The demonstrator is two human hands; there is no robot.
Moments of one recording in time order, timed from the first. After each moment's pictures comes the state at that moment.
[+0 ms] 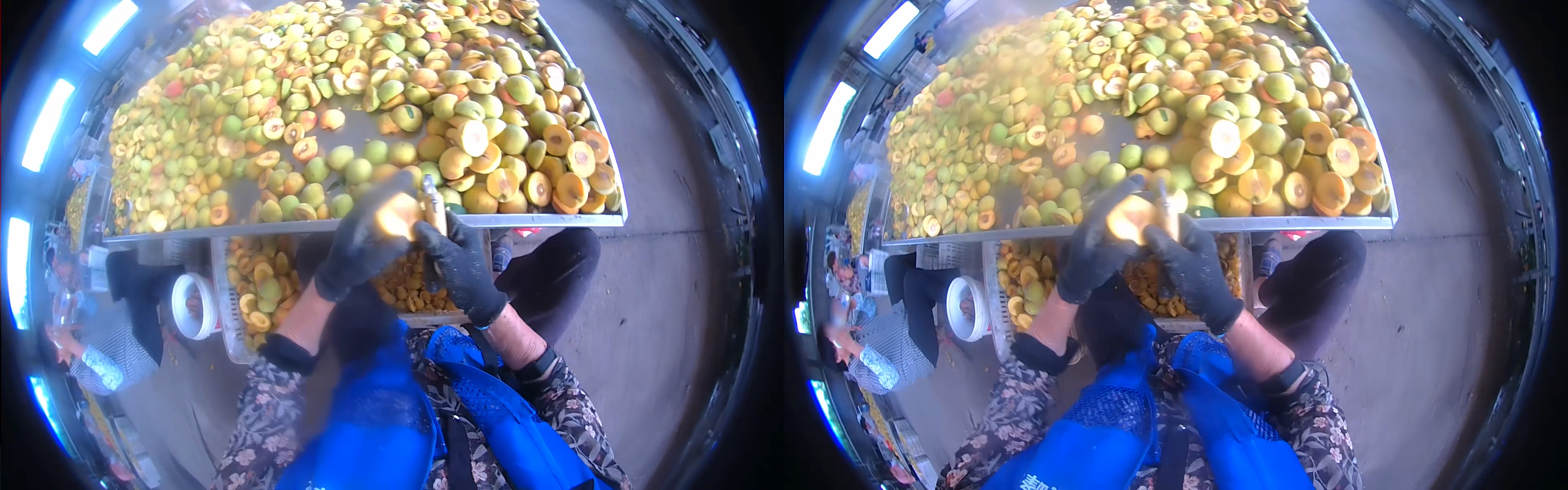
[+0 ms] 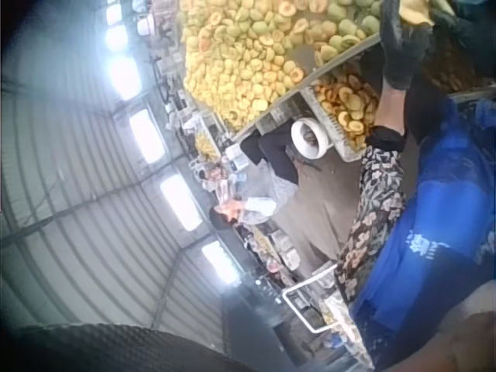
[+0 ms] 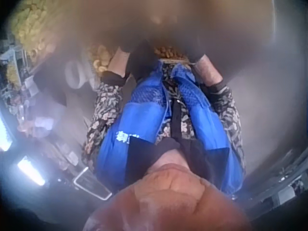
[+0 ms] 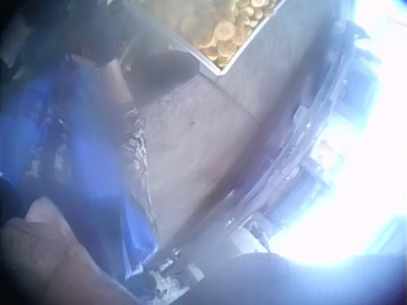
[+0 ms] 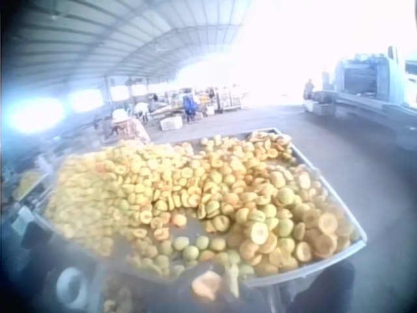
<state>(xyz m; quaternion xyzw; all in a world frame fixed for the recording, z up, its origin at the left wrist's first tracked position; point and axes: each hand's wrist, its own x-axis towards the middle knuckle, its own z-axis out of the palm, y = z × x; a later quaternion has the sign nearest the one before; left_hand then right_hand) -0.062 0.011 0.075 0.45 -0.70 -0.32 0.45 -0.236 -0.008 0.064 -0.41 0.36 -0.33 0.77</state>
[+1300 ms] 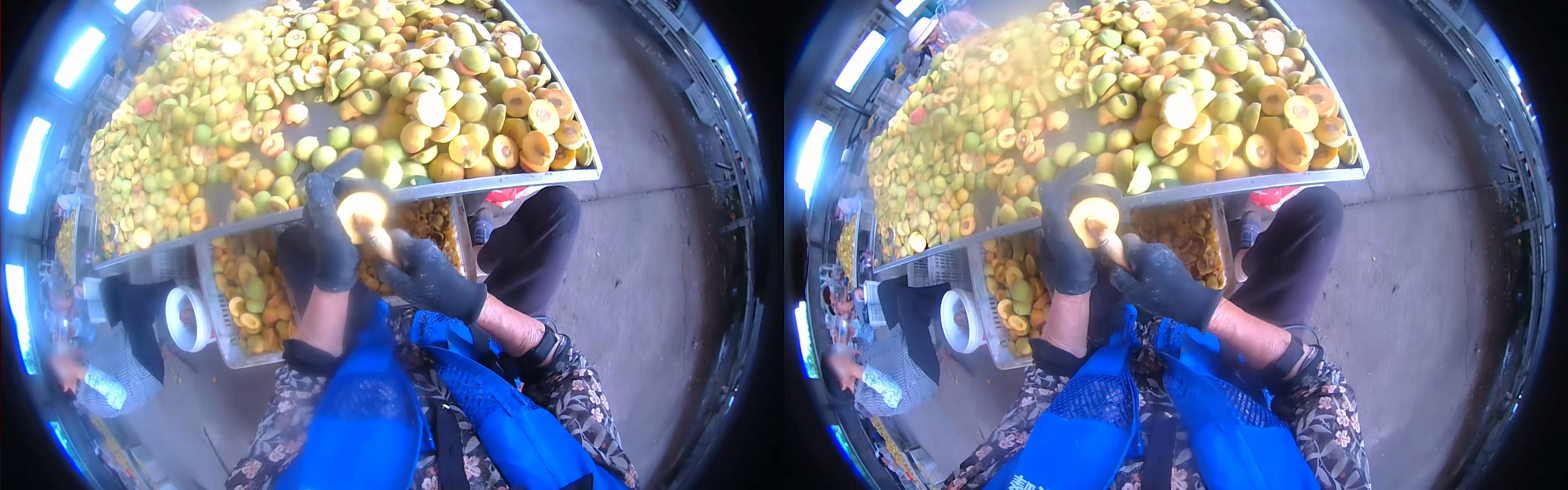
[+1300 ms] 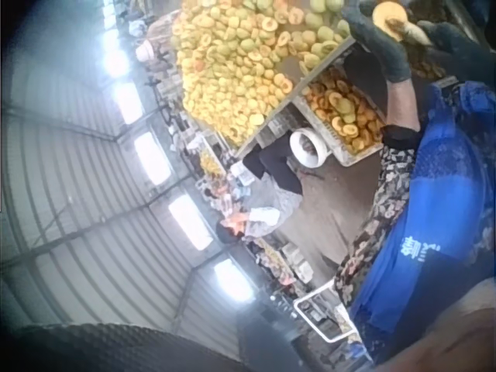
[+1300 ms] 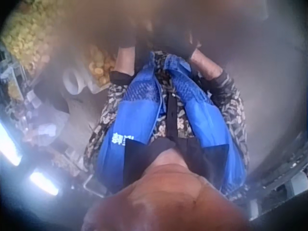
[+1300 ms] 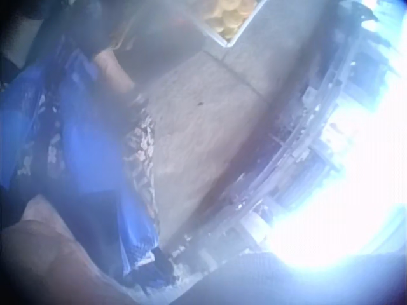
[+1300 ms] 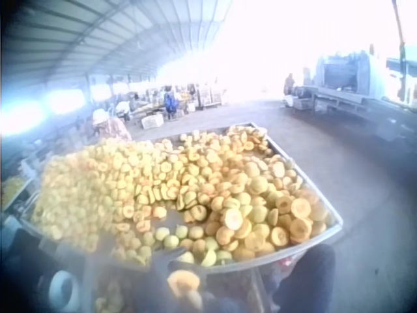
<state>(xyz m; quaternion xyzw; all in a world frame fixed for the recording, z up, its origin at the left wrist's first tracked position) -0.114 0.023 0.080 0.52 -0.40 -0.40 0.64 -0.260 0.042 0.039 -0.73 0.34 -0.29 0.52</state>
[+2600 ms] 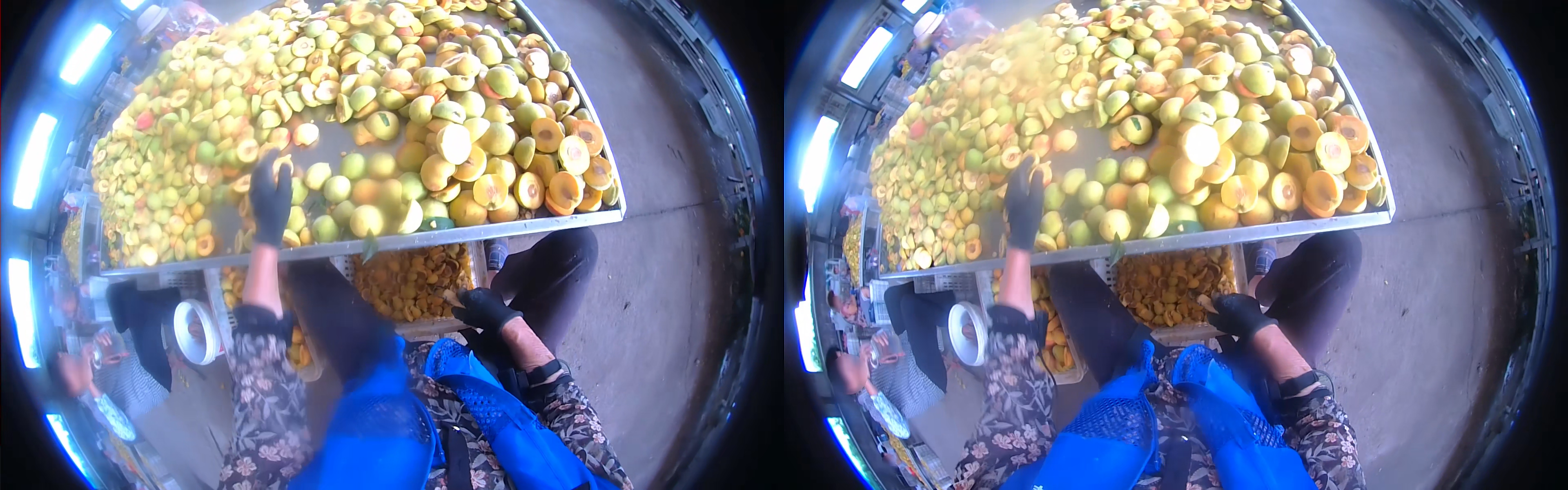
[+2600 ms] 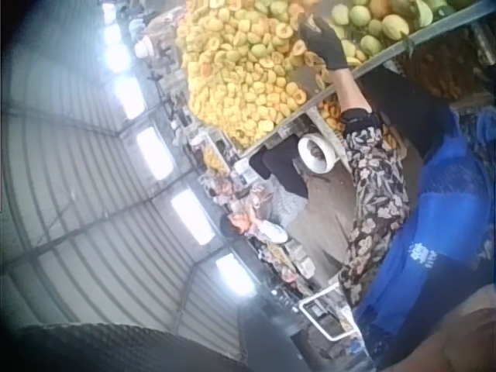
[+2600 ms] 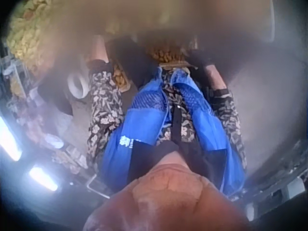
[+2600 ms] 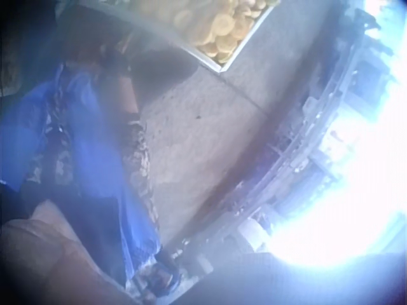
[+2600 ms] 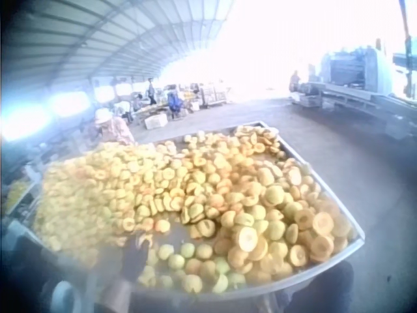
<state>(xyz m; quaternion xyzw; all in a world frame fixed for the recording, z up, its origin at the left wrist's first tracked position) 0.082 -0.094 0.004 0.68 -0.63 0.03 0.37 -0.334 0.018 -0.127 -0.81 0.44 0.04 0.37</state>
